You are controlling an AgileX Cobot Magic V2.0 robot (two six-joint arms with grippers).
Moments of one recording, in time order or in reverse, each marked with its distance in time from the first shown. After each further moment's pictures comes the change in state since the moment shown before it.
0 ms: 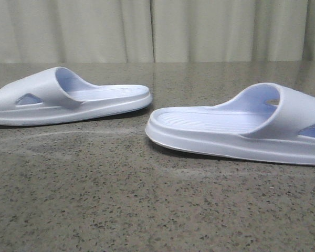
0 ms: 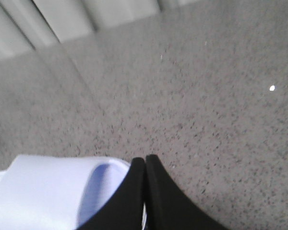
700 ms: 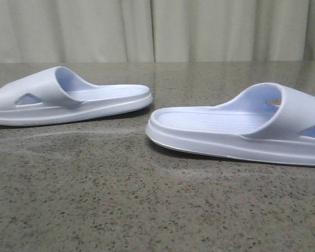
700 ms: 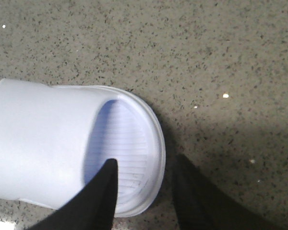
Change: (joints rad) left arm 0.000 0.335 -0.076 -0.451 0.152 0.395; right arm 0.000 0.275 -0.195 -0.054 0.333 -0.011
